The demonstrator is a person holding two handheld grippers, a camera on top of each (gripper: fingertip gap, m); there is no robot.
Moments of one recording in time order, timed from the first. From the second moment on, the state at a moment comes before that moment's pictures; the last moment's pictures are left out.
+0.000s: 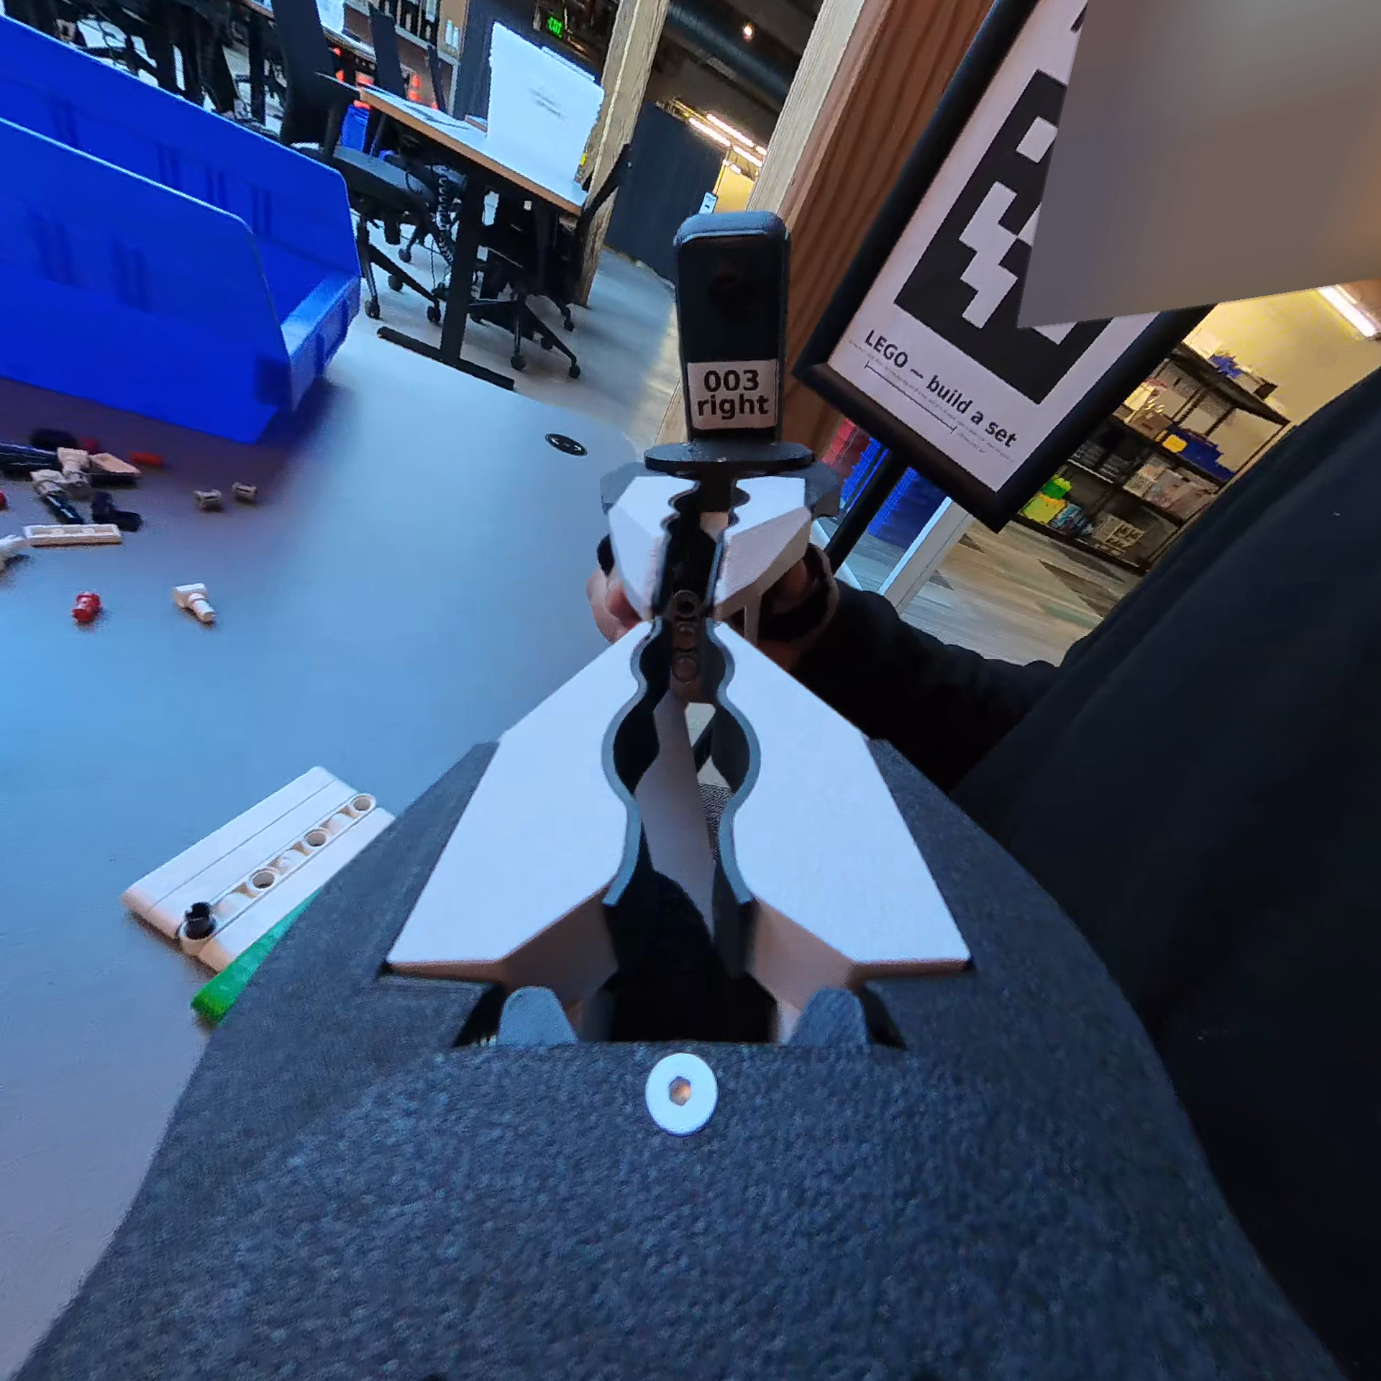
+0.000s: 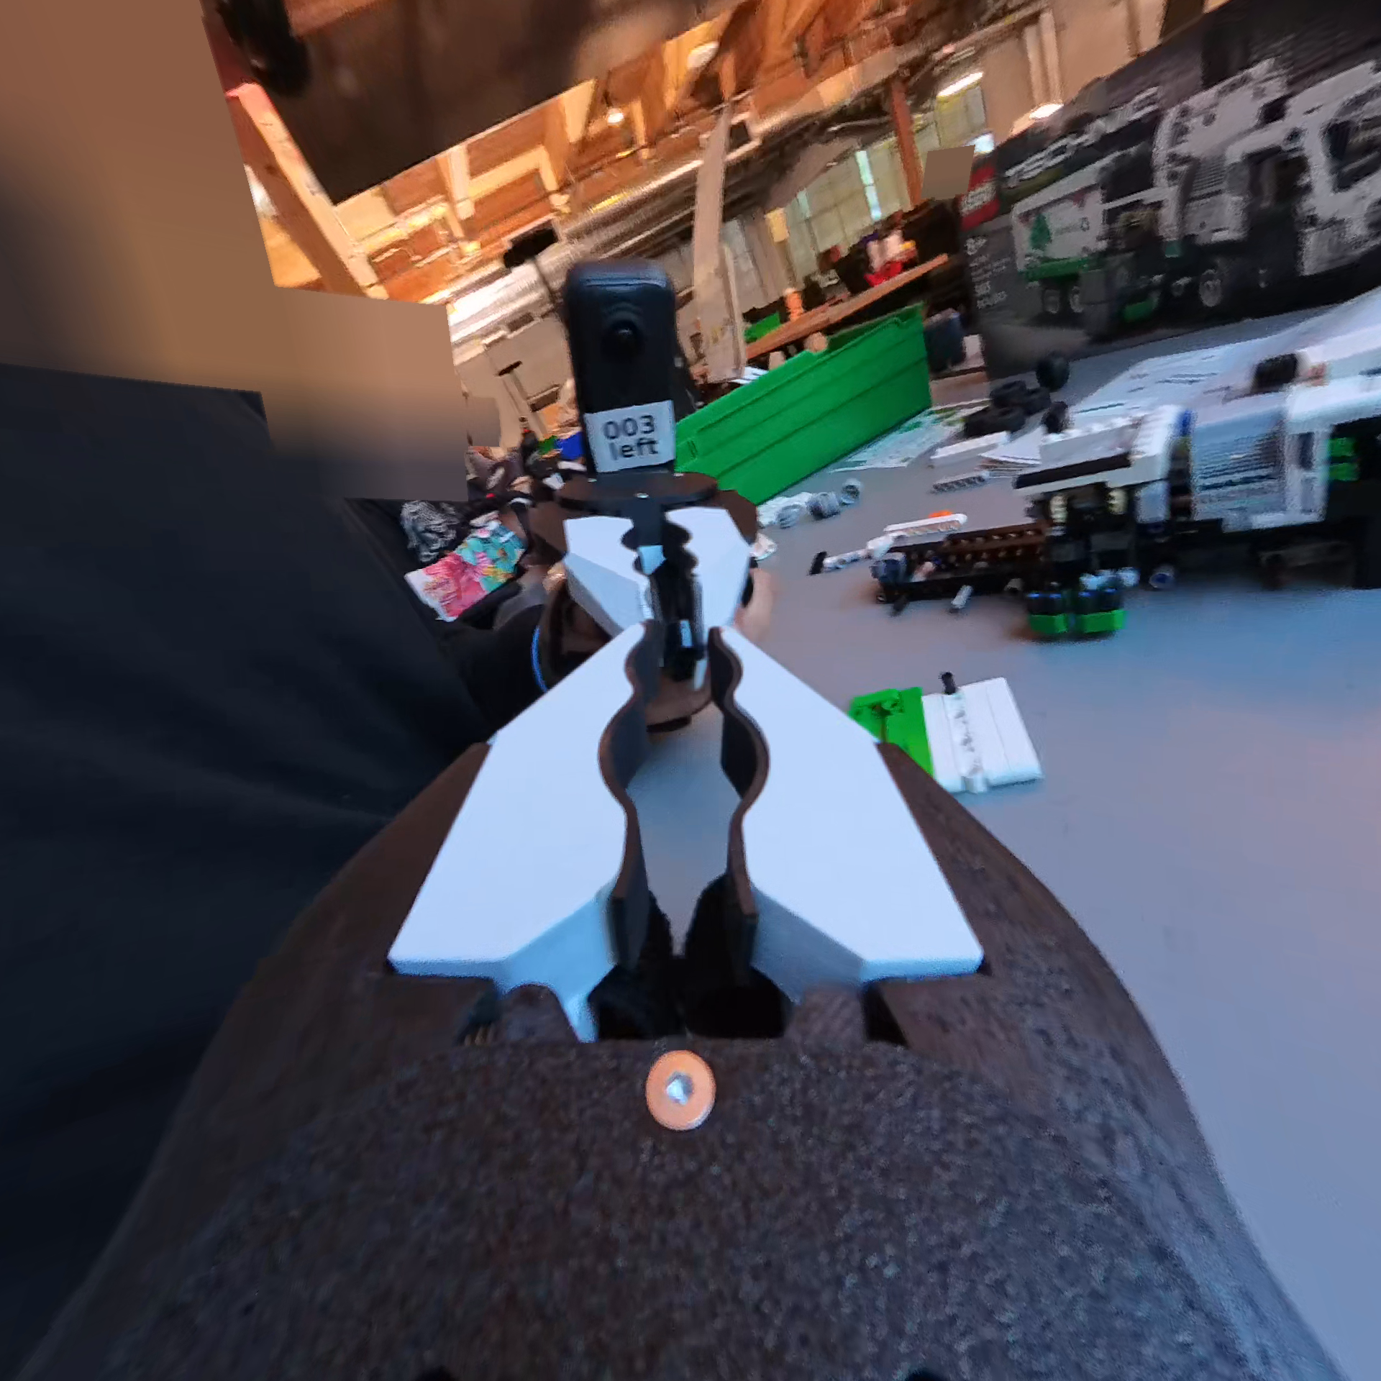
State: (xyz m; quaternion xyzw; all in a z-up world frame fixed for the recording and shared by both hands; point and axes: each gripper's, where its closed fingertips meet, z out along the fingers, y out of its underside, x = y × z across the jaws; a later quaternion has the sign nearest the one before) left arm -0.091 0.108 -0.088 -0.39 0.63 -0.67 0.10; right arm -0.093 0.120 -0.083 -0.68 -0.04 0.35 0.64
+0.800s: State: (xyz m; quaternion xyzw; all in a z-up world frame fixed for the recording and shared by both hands) left arm -0.079 0.195 -0.184 -0.38 0.84 -0.32 0.21; right arm -0.020 0.131 -0.167 -0.86 -0.17 -0.18 0.45
